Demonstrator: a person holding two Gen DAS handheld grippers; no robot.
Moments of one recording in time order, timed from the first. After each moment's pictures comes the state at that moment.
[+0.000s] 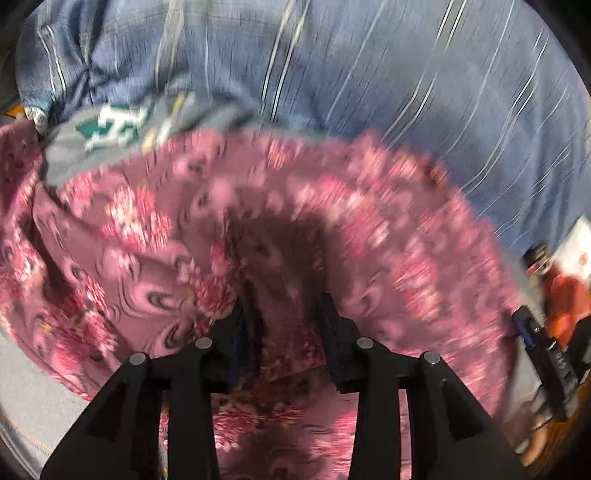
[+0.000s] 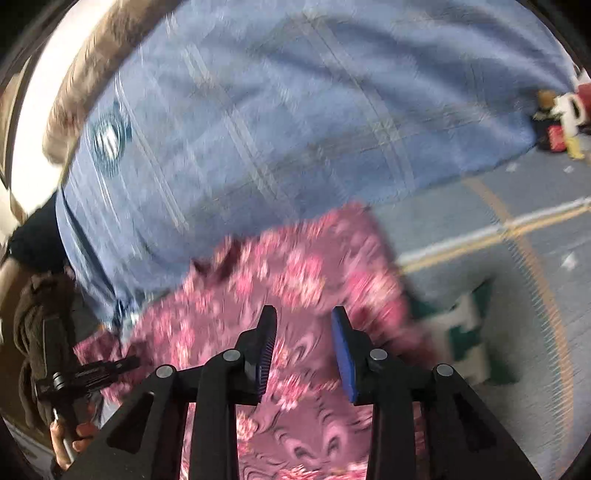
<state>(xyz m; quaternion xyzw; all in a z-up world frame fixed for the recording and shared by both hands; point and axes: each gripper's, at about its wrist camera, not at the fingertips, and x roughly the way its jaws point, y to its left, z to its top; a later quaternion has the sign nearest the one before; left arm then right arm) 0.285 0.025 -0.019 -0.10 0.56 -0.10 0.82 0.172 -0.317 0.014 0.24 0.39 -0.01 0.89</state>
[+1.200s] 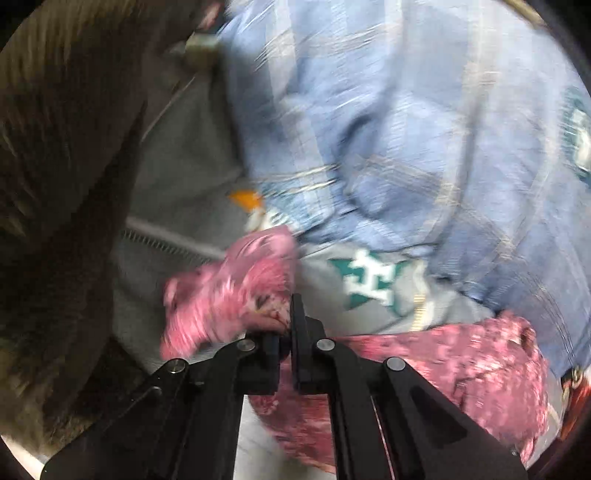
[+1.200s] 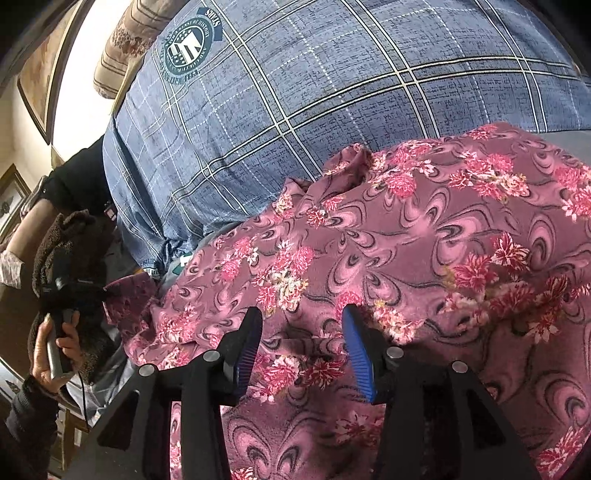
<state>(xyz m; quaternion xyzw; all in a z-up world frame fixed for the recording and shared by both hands) 0.313 0.245 0.061 -0.13 0.46 0.10 0.87 0.179 -0.205 -0.015 0.23 0.34 0.12 0.90</state>
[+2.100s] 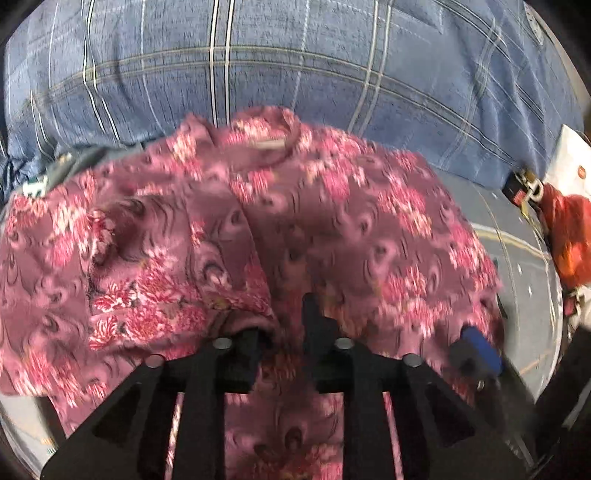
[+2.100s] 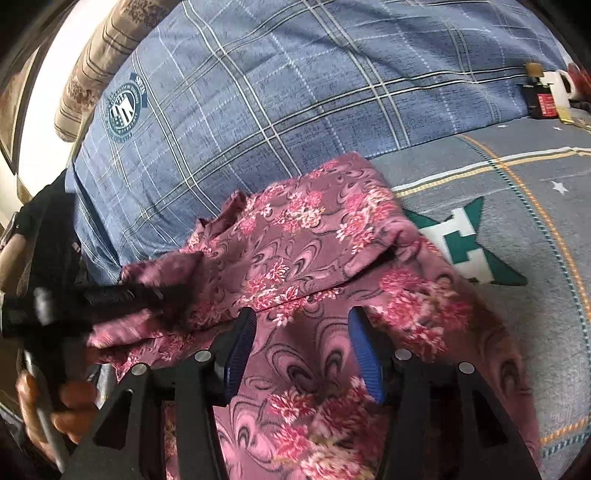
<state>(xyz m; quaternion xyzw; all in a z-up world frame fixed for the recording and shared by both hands) 0.246 -0.119 0.012 0.01 0.55 -0.16 0.82 0.106 -0.319 0.007 0.23 0.35 0.01 0.91</state>
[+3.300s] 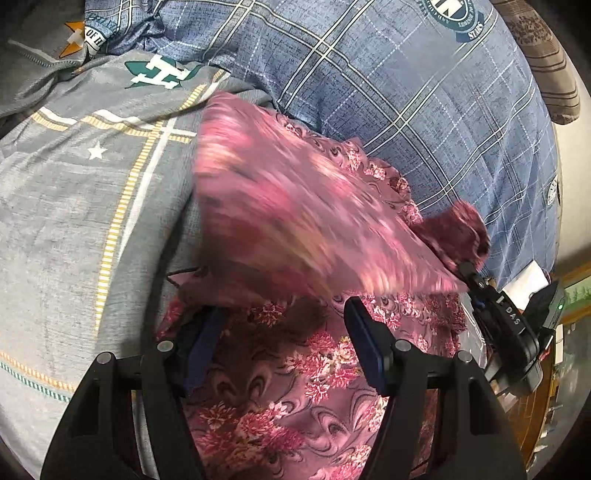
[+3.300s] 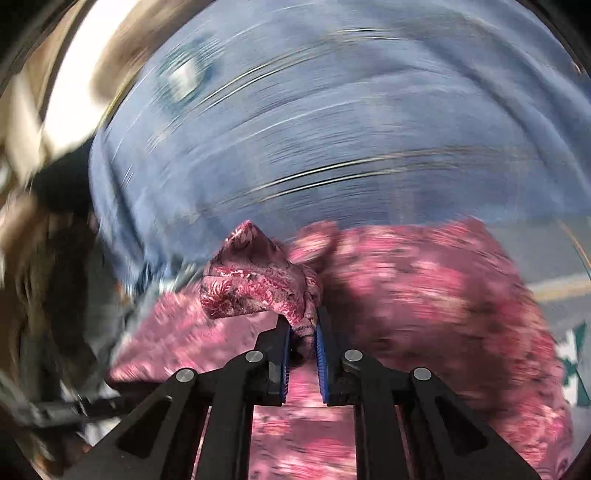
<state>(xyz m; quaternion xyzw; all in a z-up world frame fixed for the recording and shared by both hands) 0.211 0.079 -0.007 -0.25 0.53 -0.12 0.80 0.193 -0.277 0.050 0.22 0.34 0.05 0.91</state>
